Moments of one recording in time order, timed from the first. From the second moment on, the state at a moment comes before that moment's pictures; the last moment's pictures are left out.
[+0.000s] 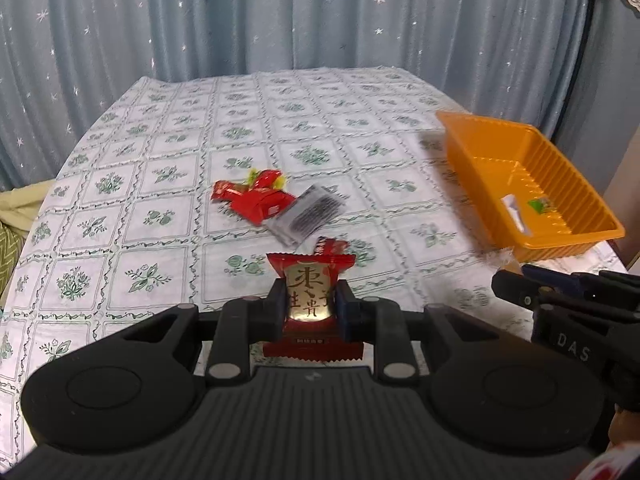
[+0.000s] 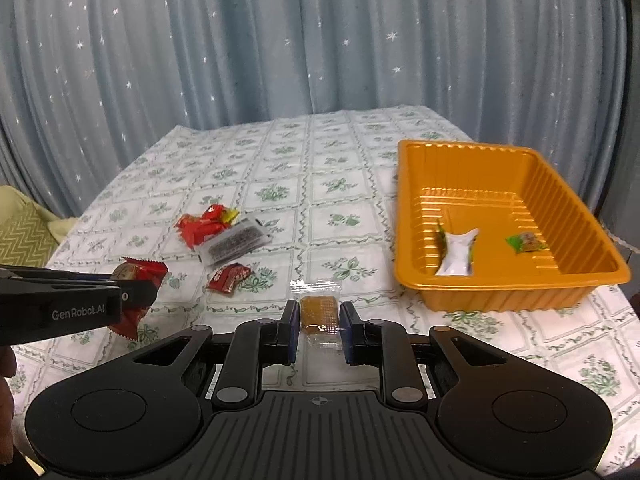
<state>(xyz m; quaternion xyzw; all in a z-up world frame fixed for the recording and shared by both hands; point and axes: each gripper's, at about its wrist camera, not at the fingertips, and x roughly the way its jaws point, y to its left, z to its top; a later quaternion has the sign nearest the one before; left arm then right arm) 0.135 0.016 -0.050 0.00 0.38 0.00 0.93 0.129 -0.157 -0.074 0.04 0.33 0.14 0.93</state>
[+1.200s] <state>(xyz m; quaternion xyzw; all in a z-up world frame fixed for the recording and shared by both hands) 0.183 -0.132 -0.004 -0.01 0.34 -0.14 0.93 0.168 -0.306 -0.020 0.07 0.31 0.05 0.95</state>
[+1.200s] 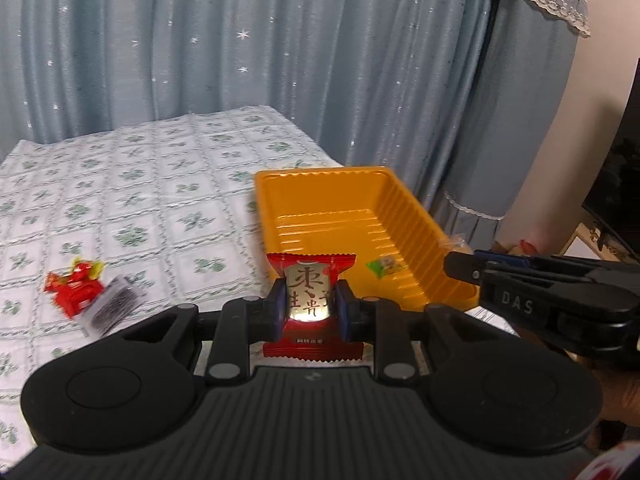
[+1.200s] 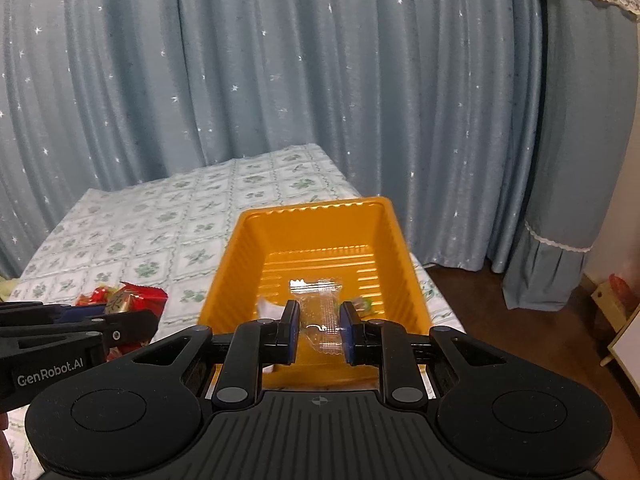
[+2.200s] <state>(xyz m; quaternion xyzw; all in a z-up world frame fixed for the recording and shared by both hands) 0.250 -0.165 -0.039 -0.03 0.35 -0.18 0.92 0.216 -0.345 -0.048 0.08 0.34 0.02 0.94</state>
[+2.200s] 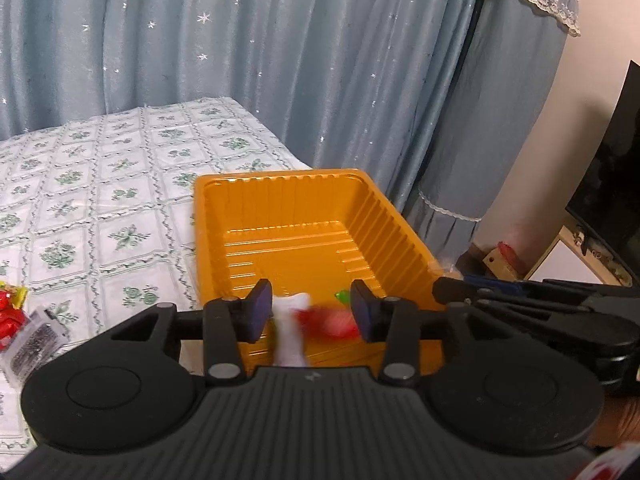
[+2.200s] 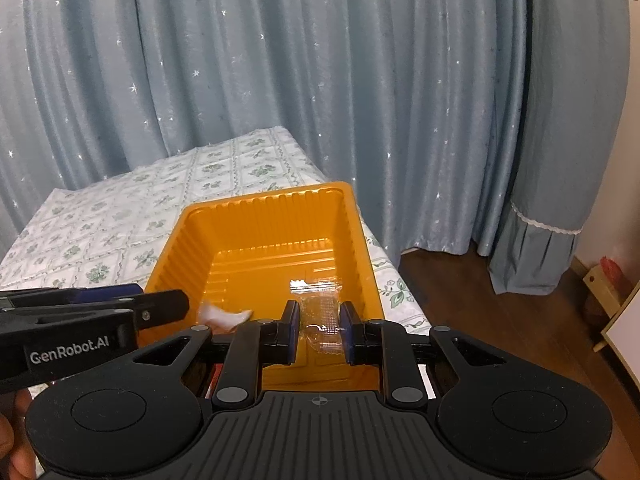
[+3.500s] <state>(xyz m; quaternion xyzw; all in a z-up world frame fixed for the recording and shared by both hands) 0.170 -0.070 -0.019 -0.07 0.35 -0.08 0.93 0.190 -0.303 -0.025 0.09 0.33 0.06 0.94</state>
